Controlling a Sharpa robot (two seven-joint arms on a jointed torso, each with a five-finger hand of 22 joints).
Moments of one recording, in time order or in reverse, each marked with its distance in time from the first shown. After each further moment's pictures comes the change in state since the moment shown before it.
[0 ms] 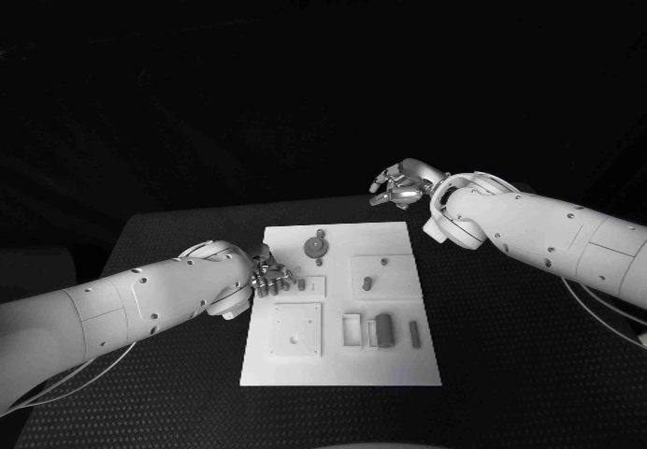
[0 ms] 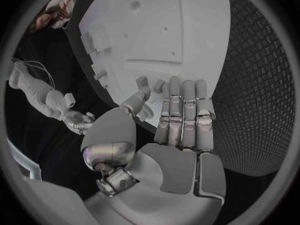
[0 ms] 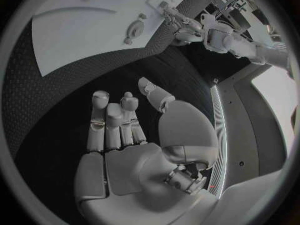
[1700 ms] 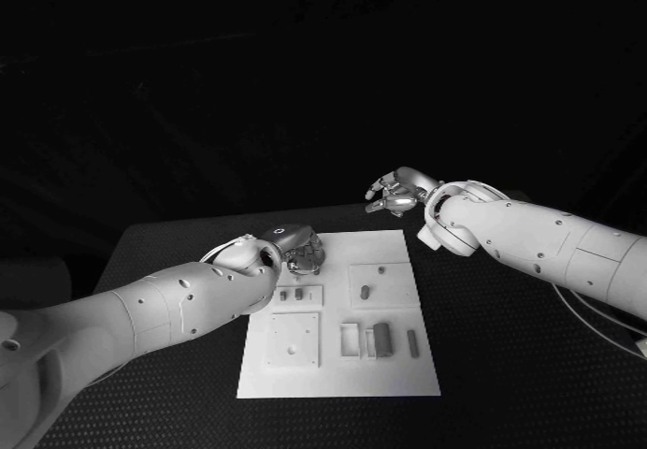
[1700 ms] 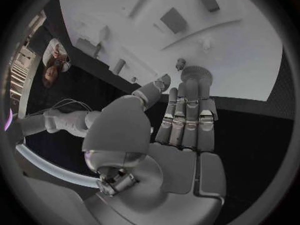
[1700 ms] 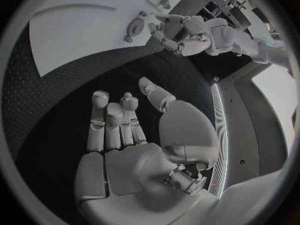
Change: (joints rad) left arm -0.017 0.171 0.019 -0.178 -0.416 -0.215 0.415; left_hand 0.430 -0.037 0.000 -0.086 -0.005 -0.075 0.035 -0.006 -0.192 -0.115 0.080 -0.190 -0.139 0.044 0.000 0.004 -0.026 0.000 0.030 0.010 0.019 -0.033; right arm 0.000 0.020 0.000 -0.029 0.018 -0.003 0.009; right_hand -0.001 -0.001 0.000 0.000 0.000 0.003 -0.003 -0.029 -0.011 0.000 0.000 0.000 -0.004 -0.015 0.015 -0.012 -0.001 -0.001 -0.011 0.003 -0.009 0.000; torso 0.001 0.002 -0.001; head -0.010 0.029
